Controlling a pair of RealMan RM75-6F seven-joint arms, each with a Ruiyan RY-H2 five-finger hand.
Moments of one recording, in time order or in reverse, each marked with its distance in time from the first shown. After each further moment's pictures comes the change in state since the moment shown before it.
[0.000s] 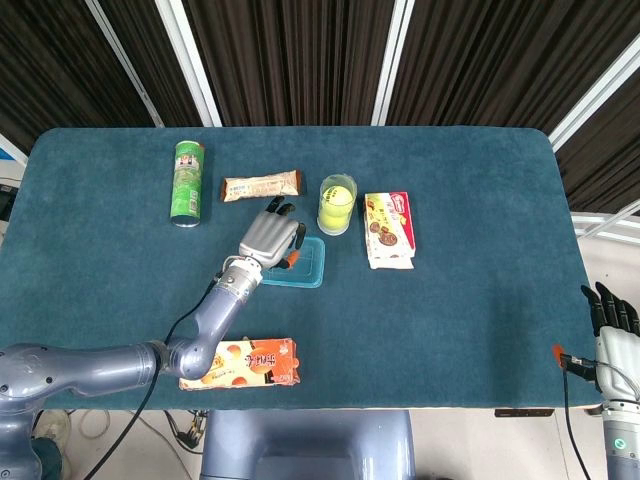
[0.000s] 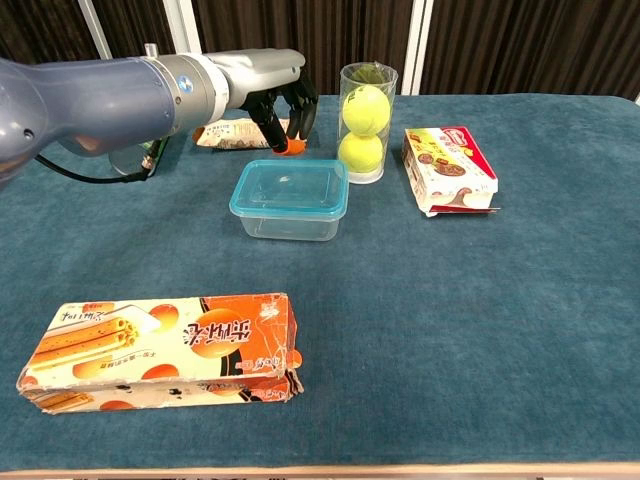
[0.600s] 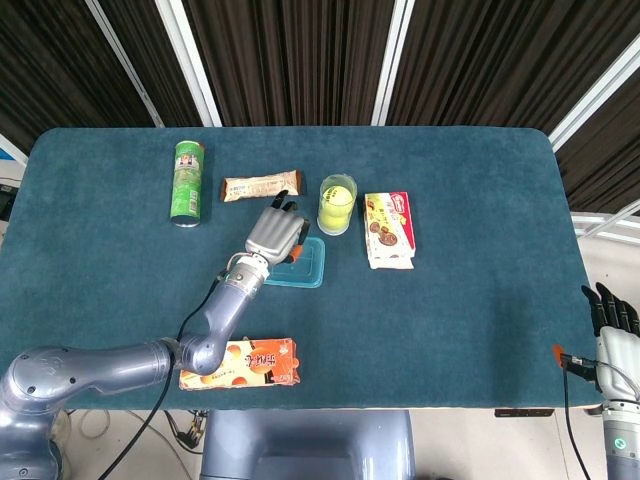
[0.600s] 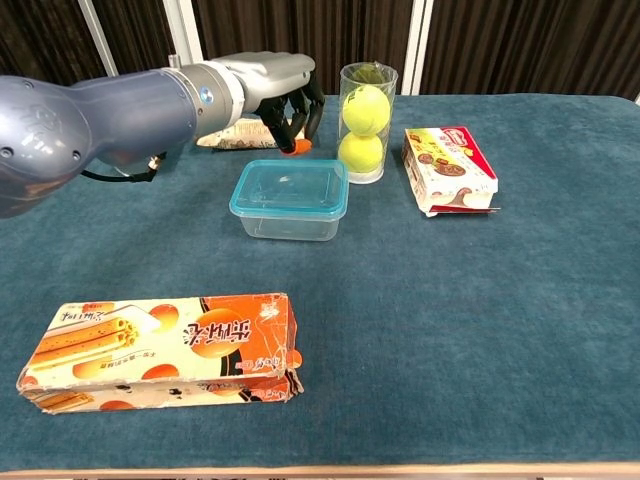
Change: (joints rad) left arm -0.017 -0.083 -0.009 0.136 0.048 -0.010 0.004; right arm 0.000 0.000 0.002 -0.004 0.009 -0.004 -0.001
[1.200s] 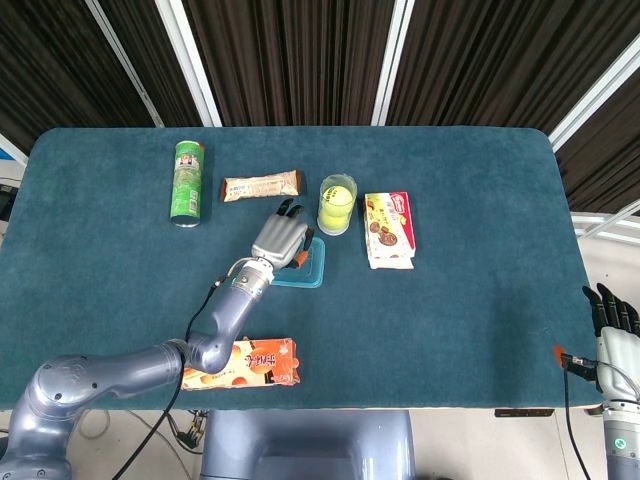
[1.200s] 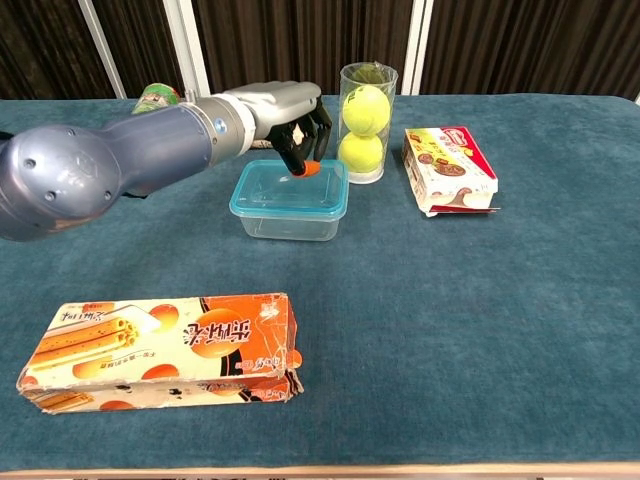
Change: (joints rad) left arm 0.020 -0.111 -0.014 0.168 0.099 -0.065 -0.134; right arm 0.000 0.001 0.001 -0.003 0.007 -0.002 -0.004
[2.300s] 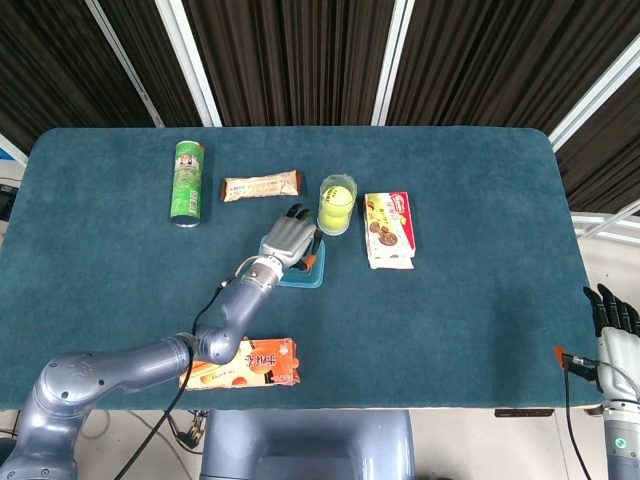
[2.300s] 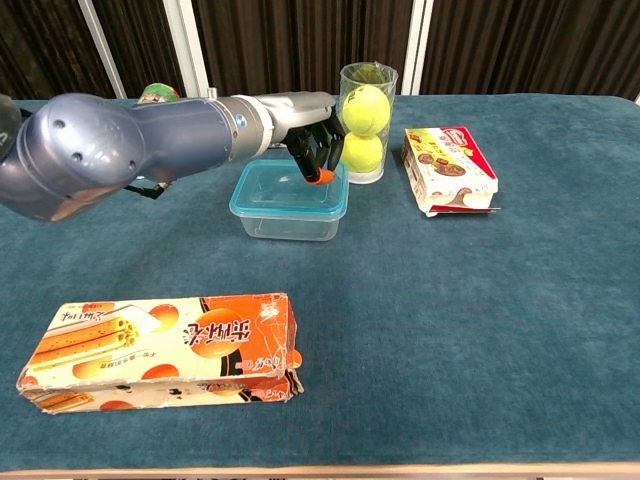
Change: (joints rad) left arm -0.054 0.002 -0.057 0.027 -0.123 -0.145 0.053; right arm 0.001 0.002 0.002 -0.002 0.013 -0.007 -0.002
